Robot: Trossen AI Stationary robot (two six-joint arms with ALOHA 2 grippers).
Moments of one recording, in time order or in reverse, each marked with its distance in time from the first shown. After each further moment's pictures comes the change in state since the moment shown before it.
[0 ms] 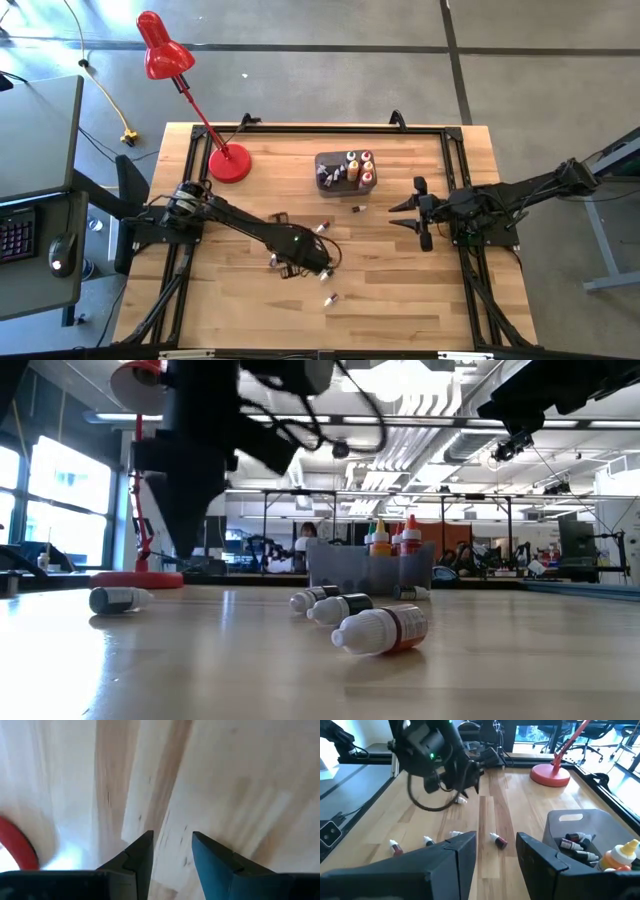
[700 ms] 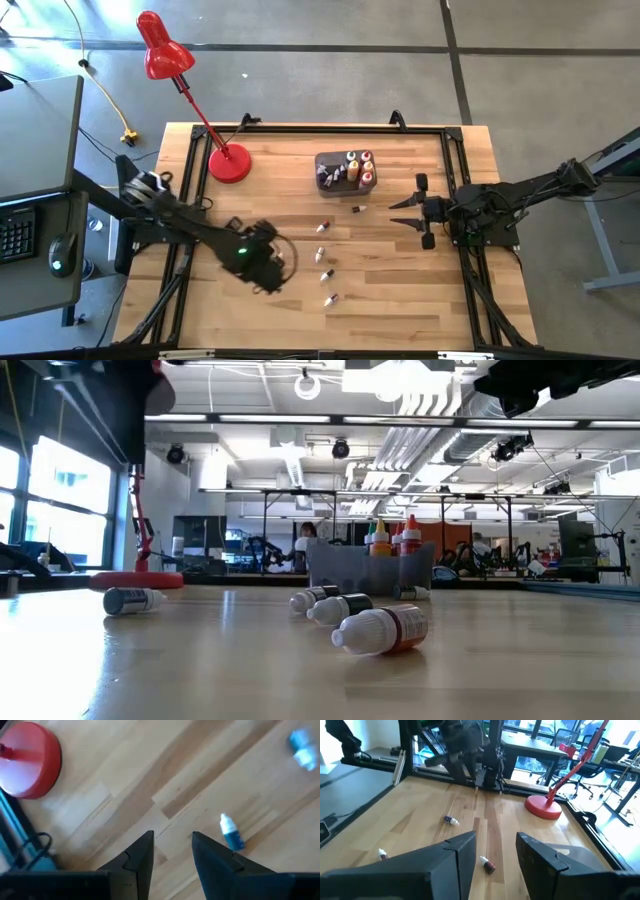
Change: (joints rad) left arm -0.215 -0.312 -0.149 -0.118 -0.198 -0.771; right arm 0.000 -0.023 0.002 0.092 -0.008 -0.189
